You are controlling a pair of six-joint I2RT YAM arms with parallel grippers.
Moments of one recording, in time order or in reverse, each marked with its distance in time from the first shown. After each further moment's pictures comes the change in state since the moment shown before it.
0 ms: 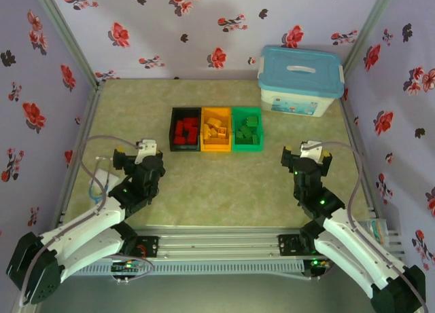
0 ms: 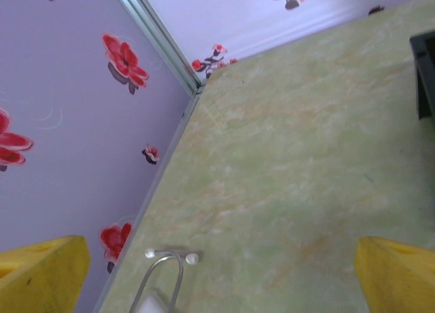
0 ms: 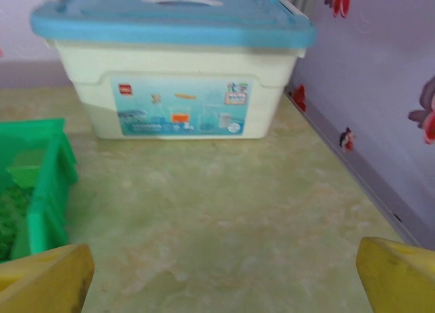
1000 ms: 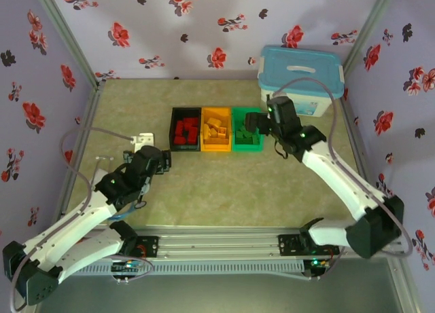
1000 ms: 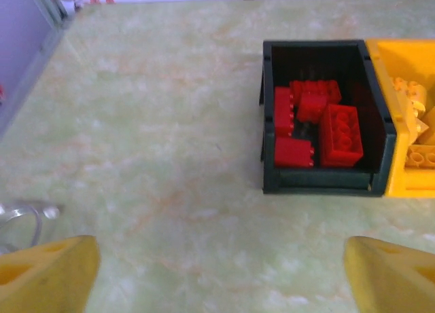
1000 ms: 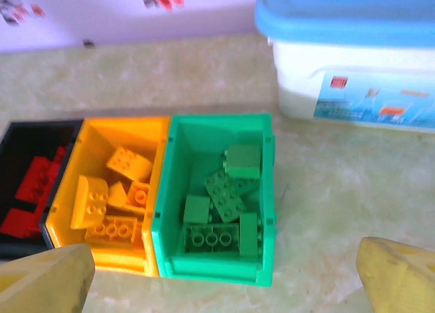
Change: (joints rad) left arm -0.026 -0.029 0.307 -0.497 0.386 -0.445; right arm 0.000 0.625 0.751 -0.348 -0.513 0.185
